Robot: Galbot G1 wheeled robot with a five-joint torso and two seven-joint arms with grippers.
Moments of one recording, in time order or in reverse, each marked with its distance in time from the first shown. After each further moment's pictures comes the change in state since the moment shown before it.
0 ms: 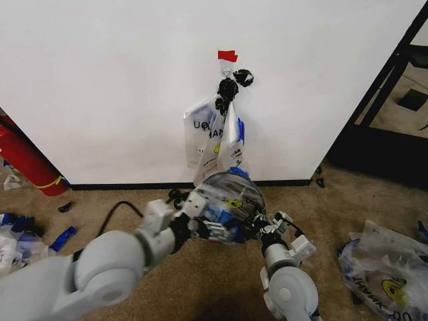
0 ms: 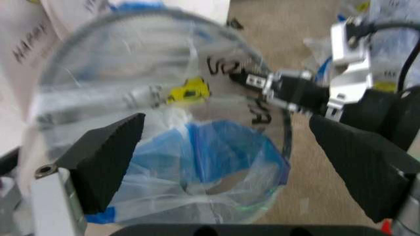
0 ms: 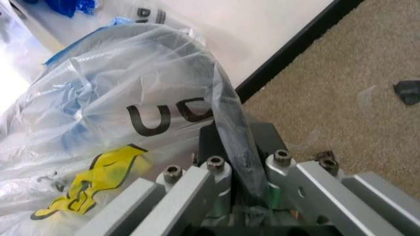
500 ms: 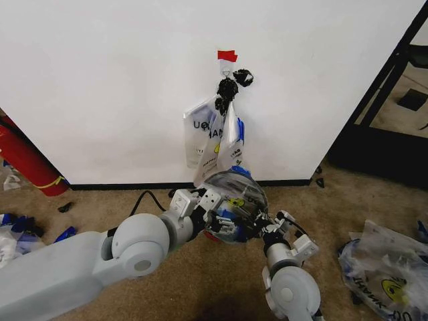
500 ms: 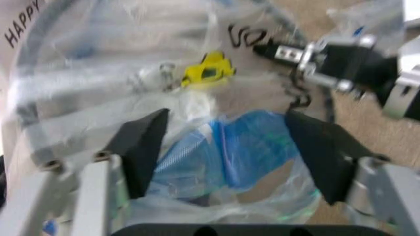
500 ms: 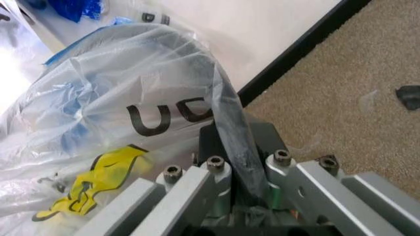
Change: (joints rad) left arm -0.113 -0.061 0.110 0.090 -0.011 0.066 -0.047; right arm 0.000 0.000 0.002 0.008 -0.004 0.001 -0.004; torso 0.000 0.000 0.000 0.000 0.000
